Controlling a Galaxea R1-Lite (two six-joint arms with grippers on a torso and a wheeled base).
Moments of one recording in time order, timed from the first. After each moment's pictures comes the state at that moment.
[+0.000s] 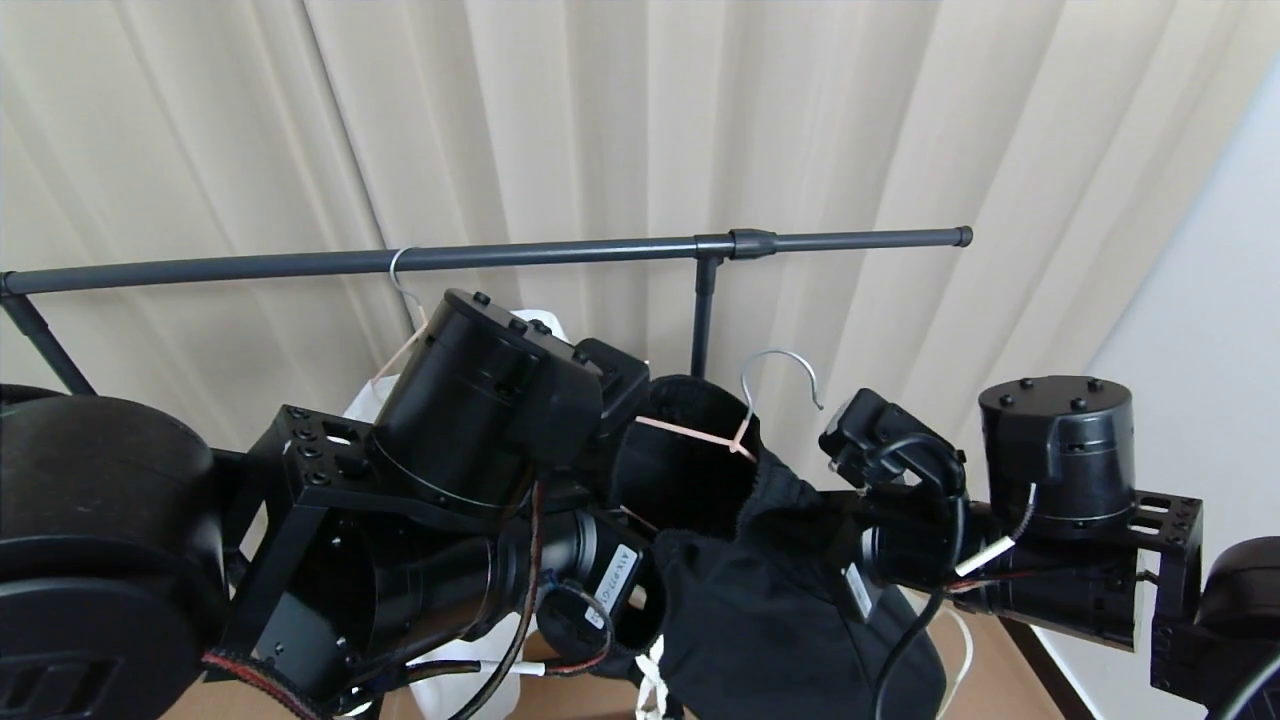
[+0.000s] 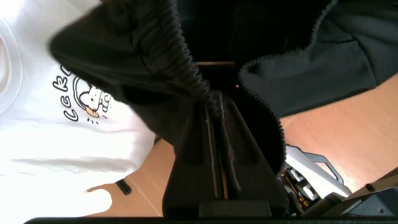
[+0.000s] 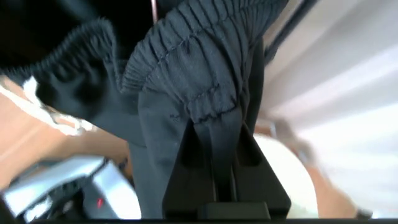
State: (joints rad) left arm -0.91 1.64 -1.09 0.15 0.31 -0.06; right arm 0.63 1.67 -0.63 -0.60 0.12 -0.21
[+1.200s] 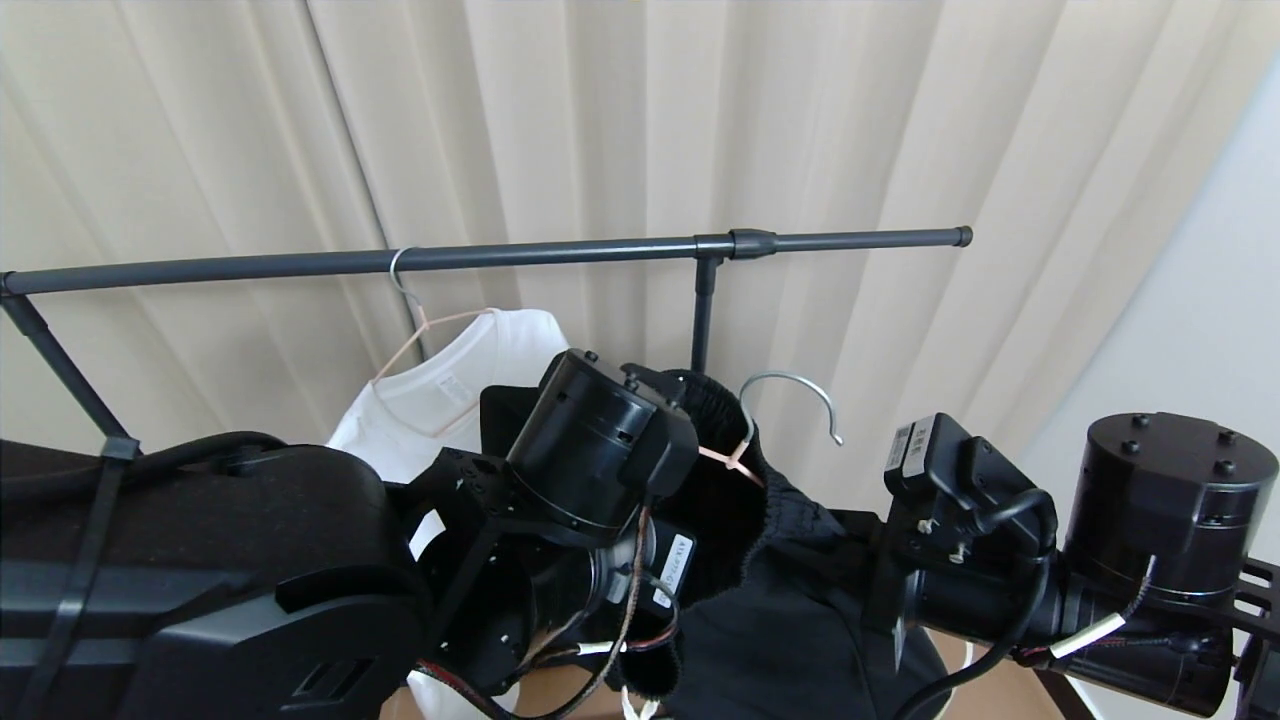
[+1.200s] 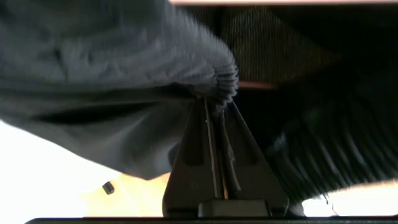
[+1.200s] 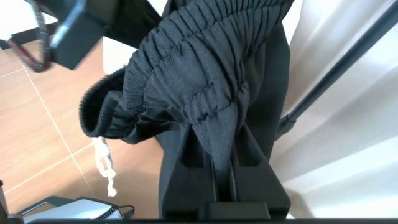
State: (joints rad) left arm -0.92 1.79 -1.09 -0.02 0.38 -0.17; right arm 0.68 1.60 -0.46 -0.88 0.25 -0.21
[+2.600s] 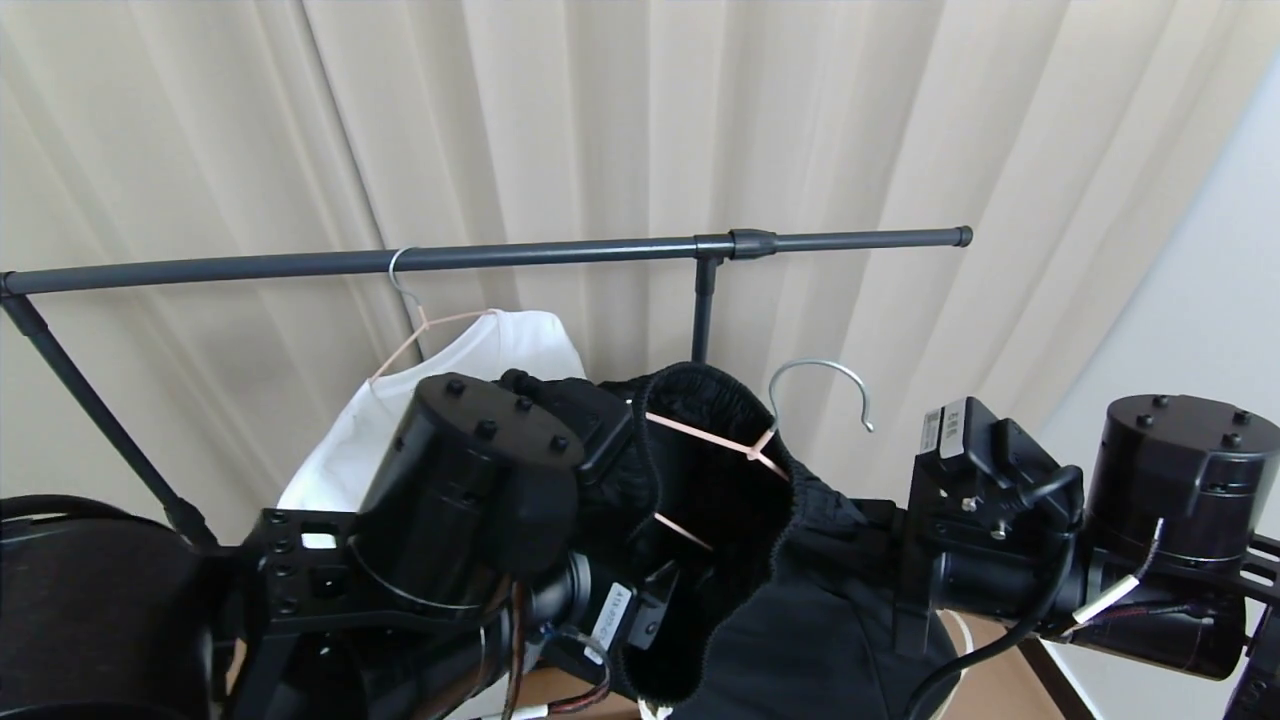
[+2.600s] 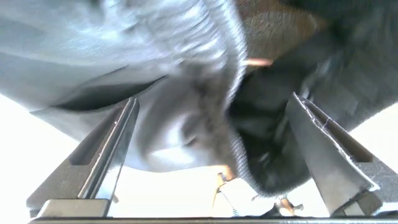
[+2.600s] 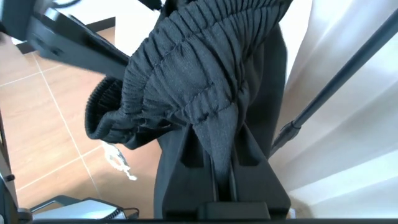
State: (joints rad) left arm -0.95 1.60 -0.89 -0.09 0.40 -0.07; right arm 0.57 1.60 -0.46 -0.88 0.43 -0.21
